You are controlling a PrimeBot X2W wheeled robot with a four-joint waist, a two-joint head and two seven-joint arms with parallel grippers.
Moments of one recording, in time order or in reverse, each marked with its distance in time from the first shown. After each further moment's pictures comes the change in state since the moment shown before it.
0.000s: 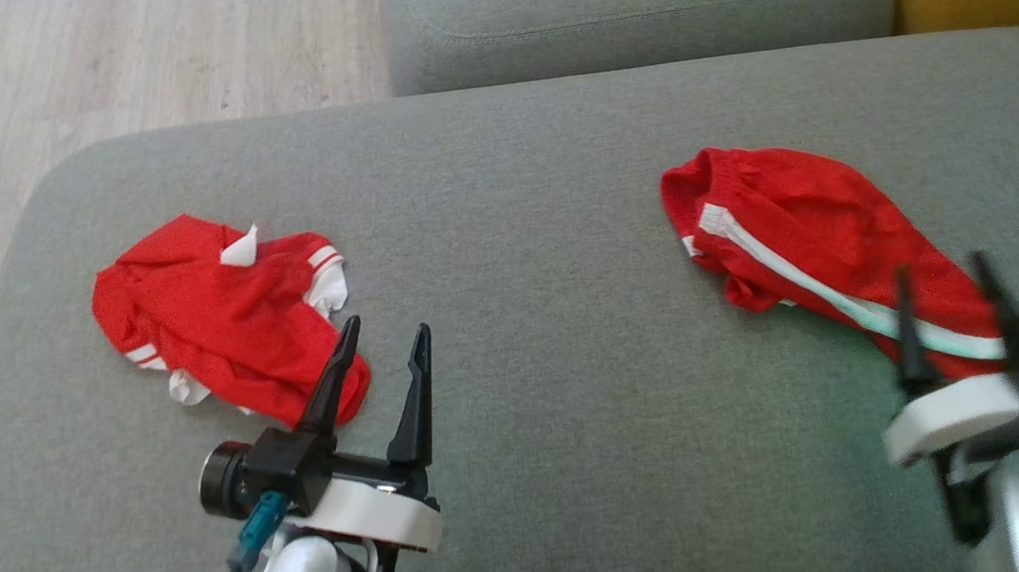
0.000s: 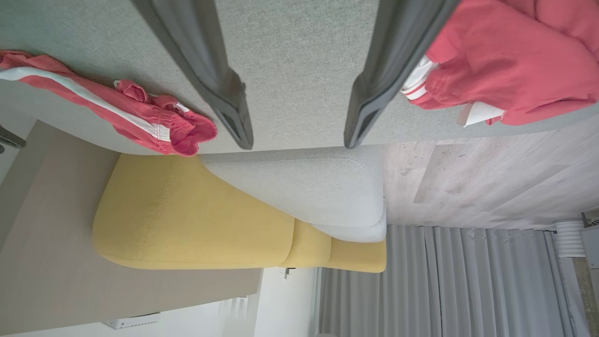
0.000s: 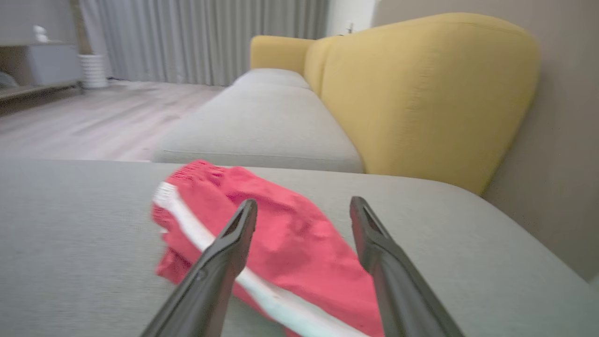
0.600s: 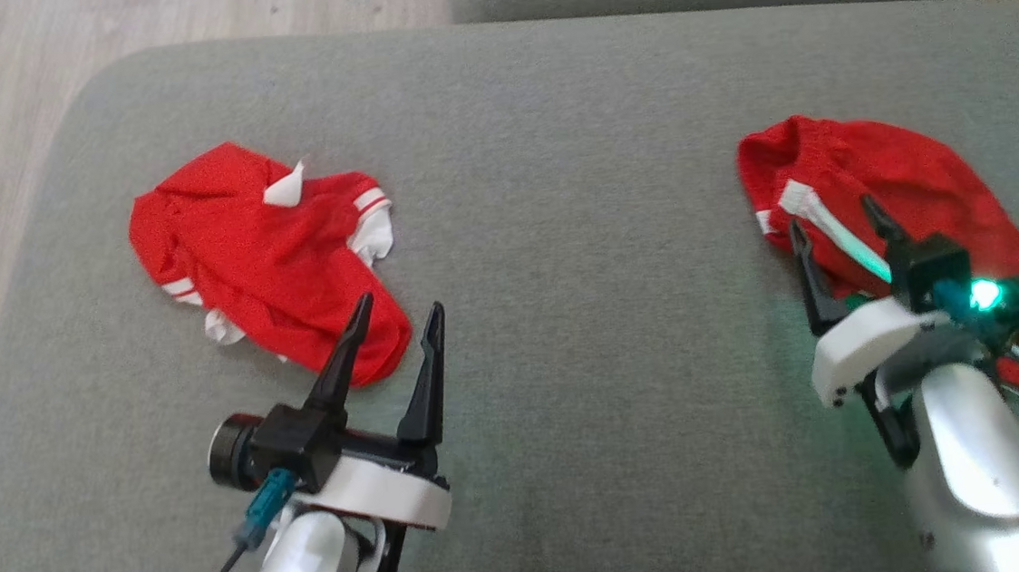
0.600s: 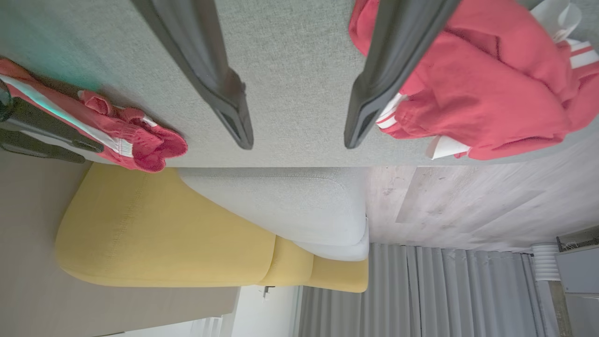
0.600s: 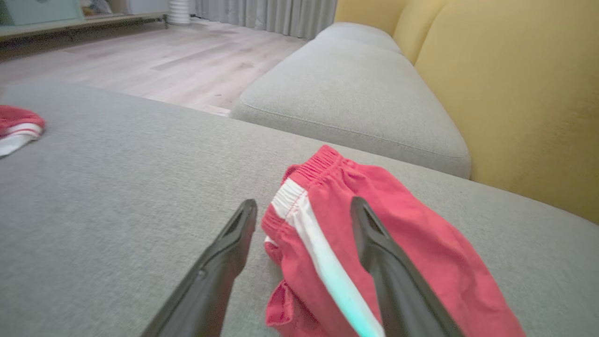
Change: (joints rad) left arm -0.030 -0.013 -0.001 0.012 0.018 -0.023 0.000; right arm -0.147 -0.002 0.199 0.096 -0.047 0.000 0.086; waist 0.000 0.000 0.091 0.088
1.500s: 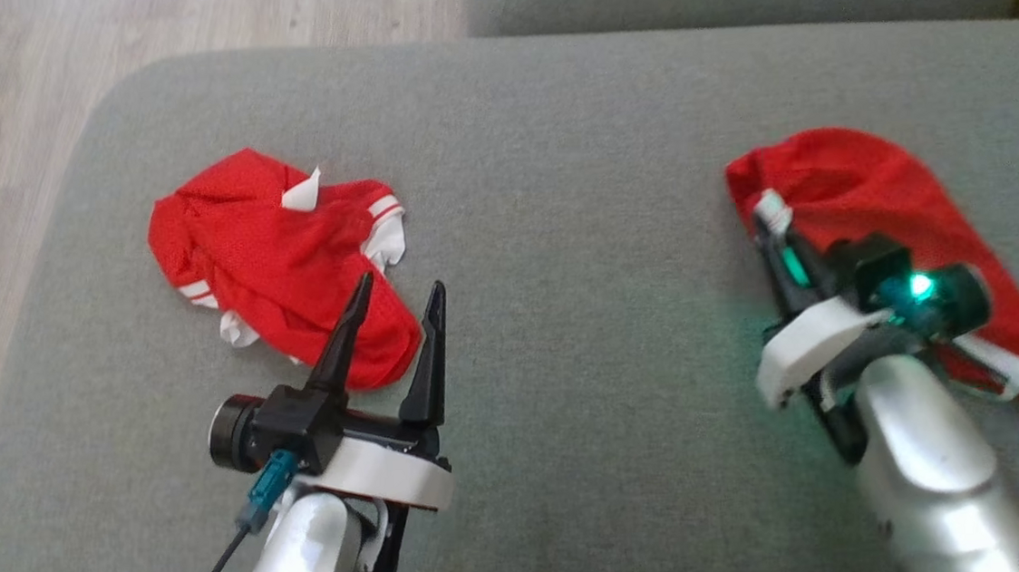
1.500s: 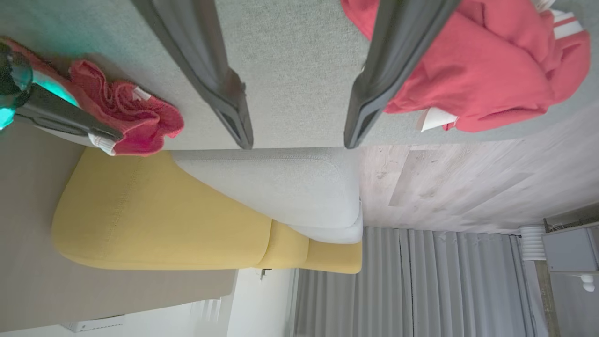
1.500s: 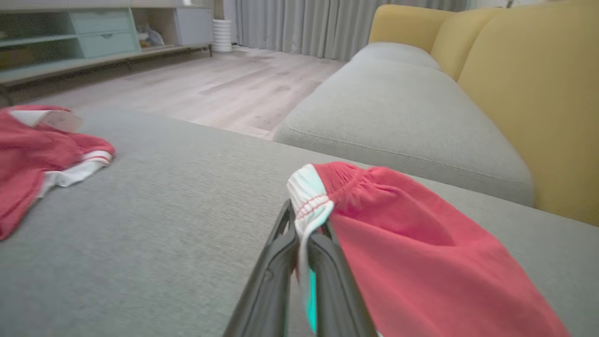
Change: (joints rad) left arm -0.049 -0.017 0.003 0.015 0.009 -0.003 0.000; right arm -0.150 -0.004 0.114 0.255 0.076 0.000 -0.118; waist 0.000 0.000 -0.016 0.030
